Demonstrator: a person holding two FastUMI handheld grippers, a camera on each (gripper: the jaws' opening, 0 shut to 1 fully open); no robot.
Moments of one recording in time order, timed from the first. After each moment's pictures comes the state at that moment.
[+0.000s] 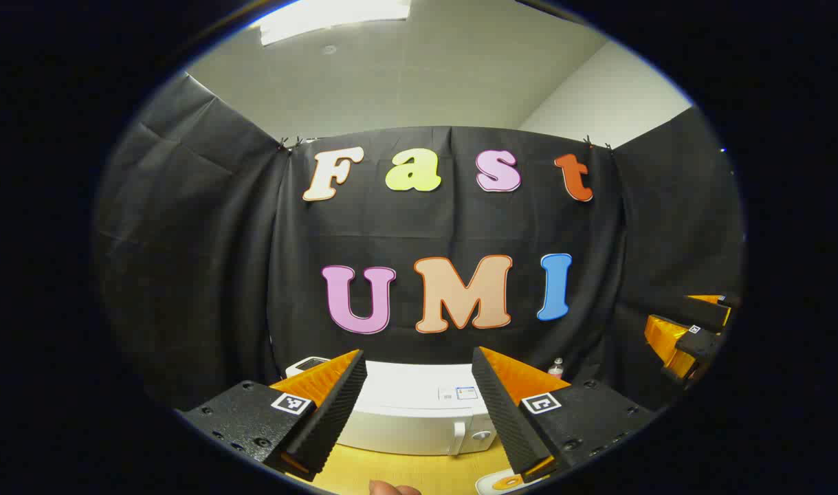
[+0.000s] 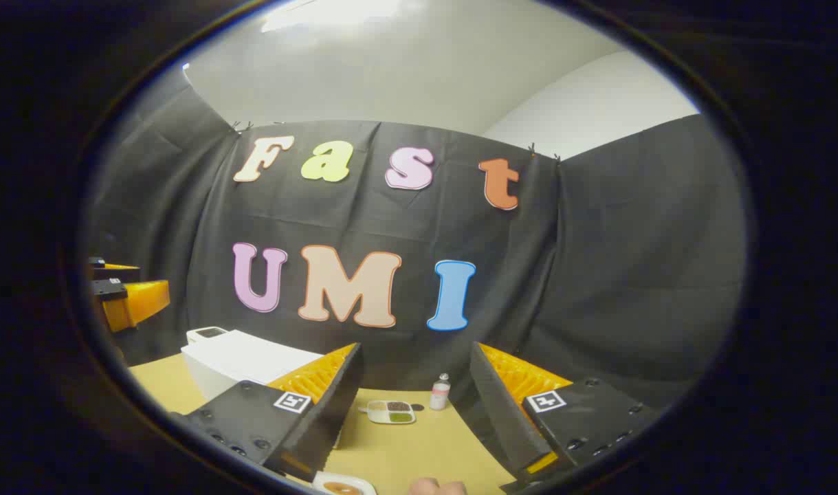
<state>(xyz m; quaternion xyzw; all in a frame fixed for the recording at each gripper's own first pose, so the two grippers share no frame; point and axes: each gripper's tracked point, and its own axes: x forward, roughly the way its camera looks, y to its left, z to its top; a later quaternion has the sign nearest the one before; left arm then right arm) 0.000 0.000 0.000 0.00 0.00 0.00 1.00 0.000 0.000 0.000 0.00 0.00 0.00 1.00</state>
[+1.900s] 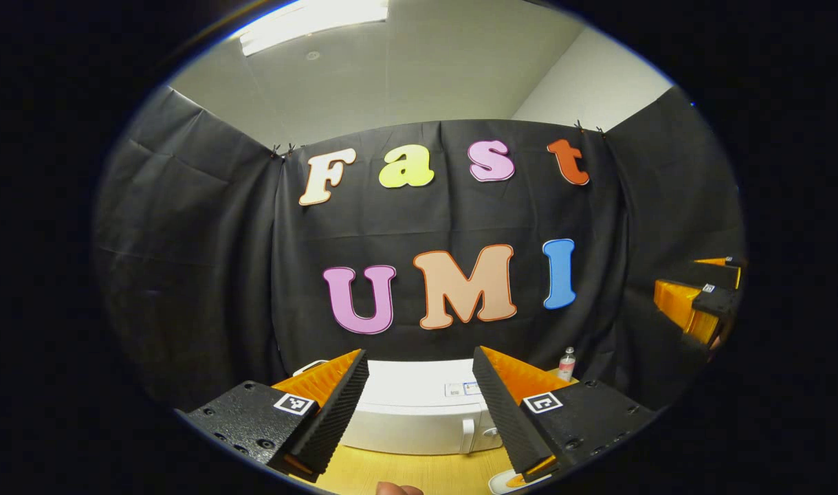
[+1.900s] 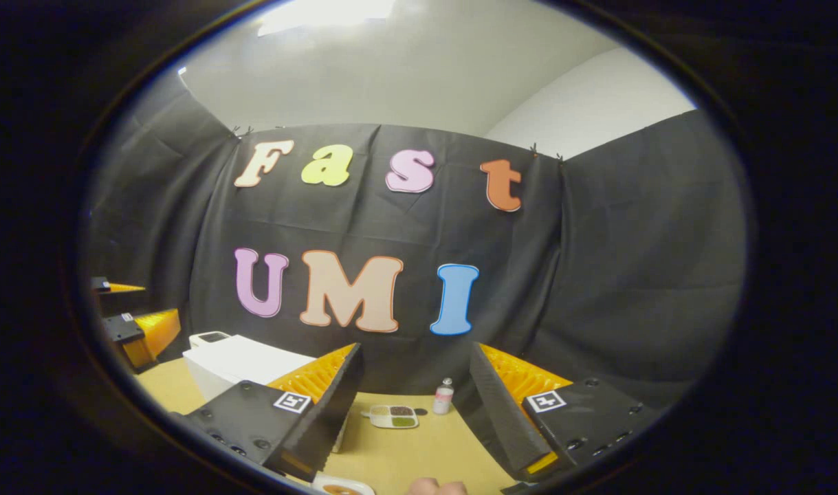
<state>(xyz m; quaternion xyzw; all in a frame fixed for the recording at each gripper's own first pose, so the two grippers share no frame) 0.009 -0.017 -0.031 0.04 0.00 0.00 1.00 0.008 -0.004 0.008 0.01 -0.01 0.01 1.00</state>
